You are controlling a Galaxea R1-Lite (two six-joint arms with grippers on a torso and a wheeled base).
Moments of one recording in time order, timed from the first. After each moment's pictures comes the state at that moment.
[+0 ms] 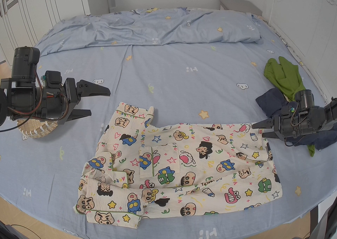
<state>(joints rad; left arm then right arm) -0.15 1.55 -1.11 0.05 -0.51 -0.55 -0.09 2.01 -1.08 -0.09 0.75 0.21</state>
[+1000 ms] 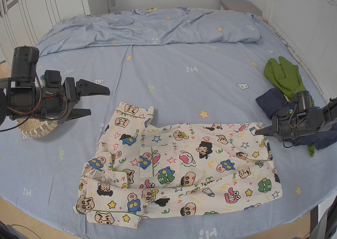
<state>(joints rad) -0.15 1.55 -1.11 0.05 -0.52 -0.55 -0.07 2.02 -1.08 -0.10 0.75 0.21</state>
